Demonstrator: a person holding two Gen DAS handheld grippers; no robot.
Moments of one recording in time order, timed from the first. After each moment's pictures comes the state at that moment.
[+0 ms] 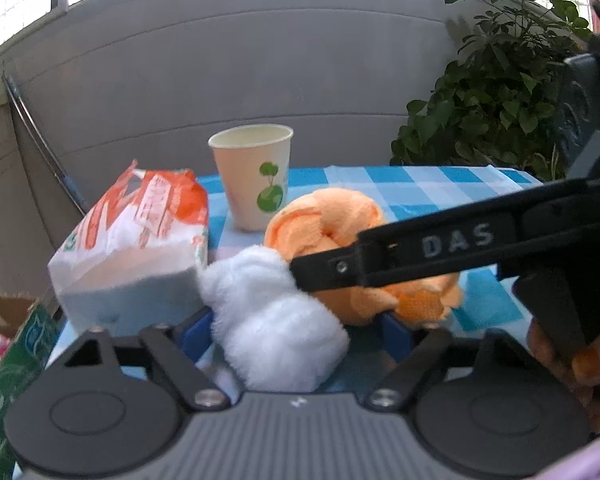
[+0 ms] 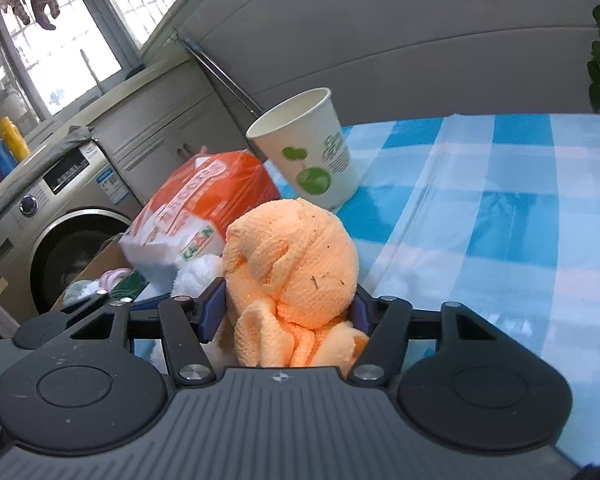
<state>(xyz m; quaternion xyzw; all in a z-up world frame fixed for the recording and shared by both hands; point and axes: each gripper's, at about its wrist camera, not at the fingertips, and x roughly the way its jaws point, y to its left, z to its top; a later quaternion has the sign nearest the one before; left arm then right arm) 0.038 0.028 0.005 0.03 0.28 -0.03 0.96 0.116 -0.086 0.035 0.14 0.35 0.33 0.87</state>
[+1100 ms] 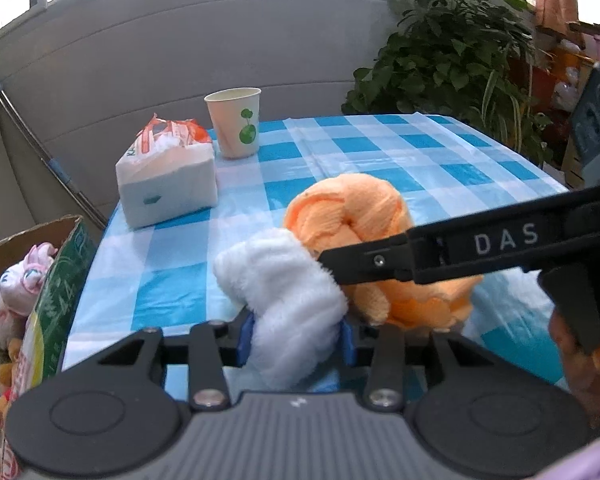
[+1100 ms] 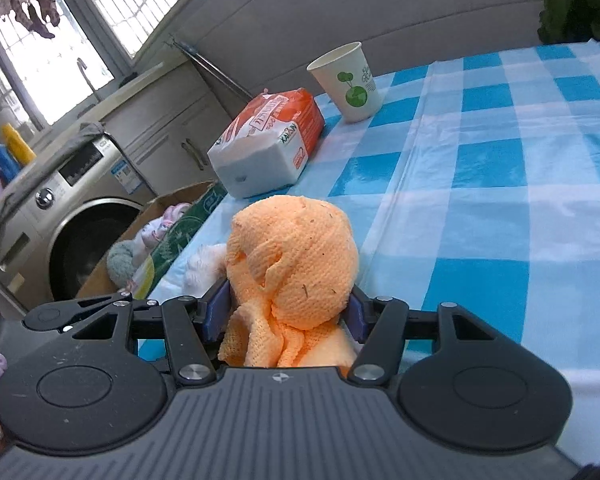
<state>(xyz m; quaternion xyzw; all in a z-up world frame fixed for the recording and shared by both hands) -0.091 0.056 0.011 0.05 0.32 -0.11 0.94 0.007 -0.041 0.031 0.16 0.35 0.27 0.88</state>
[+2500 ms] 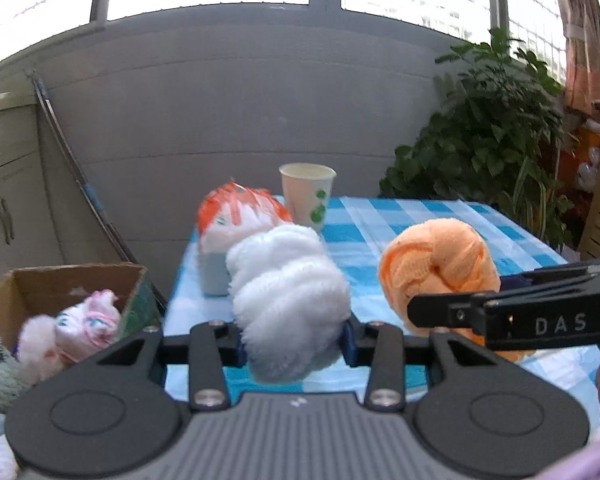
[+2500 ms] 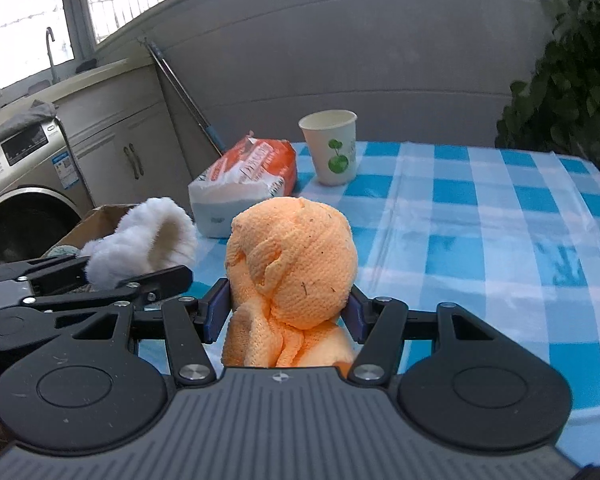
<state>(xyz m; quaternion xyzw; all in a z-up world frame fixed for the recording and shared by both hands) -0.084 0.118 0.036 -0.01 0.23 -0.08 0.97 0.006 -0.003 0.069 0.04 0.30 0.18 0.93</state>
